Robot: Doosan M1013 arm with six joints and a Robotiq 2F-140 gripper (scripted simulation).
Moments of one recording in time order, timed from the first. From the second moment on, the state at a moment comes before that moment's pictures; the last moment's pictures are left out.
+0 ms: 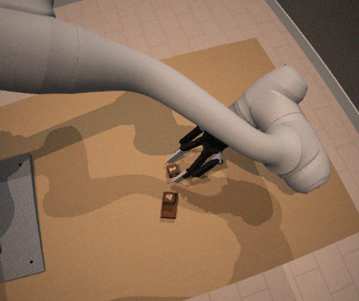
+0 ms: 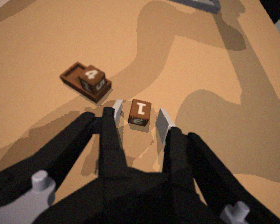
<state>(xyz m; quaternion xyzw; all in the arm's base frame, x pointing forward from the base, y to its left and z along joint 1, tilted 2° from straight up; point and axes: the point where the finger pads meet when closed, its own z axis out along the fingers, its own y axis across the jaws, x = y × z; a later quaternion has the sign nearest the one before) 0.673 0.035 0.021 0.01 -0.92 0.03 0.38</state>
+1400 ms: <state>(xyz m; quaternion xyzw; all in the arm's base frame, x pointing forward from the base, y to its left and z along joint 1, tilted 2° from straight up) 0.673 0.038 0.090 0.01 -0.92 0.03 0.38</state>
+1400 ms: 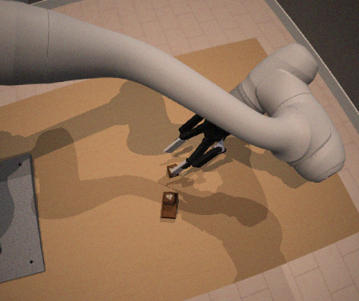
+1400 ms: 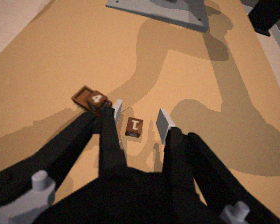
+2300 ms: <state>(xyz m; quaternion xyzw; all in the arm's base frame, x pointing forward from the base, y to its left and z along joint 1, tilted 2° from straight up) 0.665 0.038 0.096 0.02 -0.98 0.02 0.17</state>
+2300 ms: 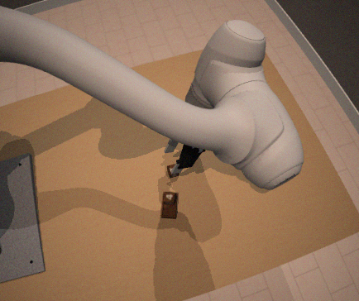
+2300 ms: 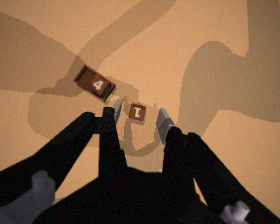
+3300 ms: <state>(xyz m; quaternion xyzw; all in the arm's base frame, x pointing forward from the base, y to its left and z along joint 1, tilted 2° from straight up) 0.654 0.038 0.099 0.02 -1.00 0.02 0.00</state>
